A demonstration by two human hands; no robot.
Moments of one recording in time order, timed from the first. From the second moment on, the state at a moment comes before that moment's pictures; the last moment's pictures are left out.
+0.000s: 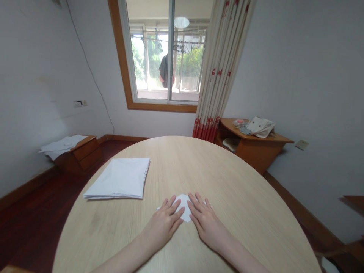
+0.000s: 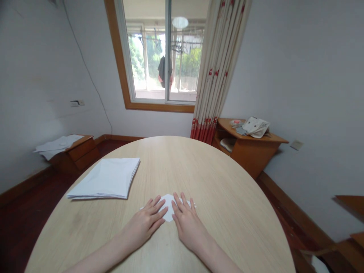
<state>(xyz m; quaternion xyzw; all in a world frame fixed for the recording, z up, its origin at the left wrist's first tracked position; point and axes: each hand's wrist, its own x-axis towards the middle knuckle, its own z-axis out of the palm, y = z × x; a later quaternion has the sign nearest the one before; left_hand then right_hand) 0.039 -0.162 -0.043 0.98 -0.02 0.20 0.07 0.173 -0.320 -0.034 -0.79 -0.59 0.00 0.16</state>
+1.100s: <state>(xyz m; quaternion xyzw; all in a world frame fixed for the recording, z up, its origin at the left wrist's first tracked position) 0.040 -0.164 -0.027 0.93 0.02 0.24 0.26 0.168 -0.321 -0.011 -0.74 -0.62 -0.03 0.27</state>
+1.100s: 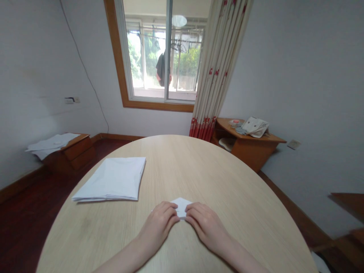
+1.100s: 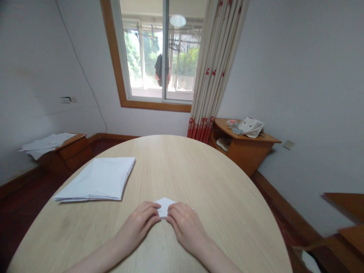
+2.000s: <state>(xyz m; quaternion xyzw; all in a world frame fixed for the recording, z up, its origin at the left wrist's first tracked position) 0.049 -0.176 -0.017 0.95 0.13 0.16 0.23 0.161 -0.308 -0.025 -0.79 -0.52 -0.01 0.32</state>
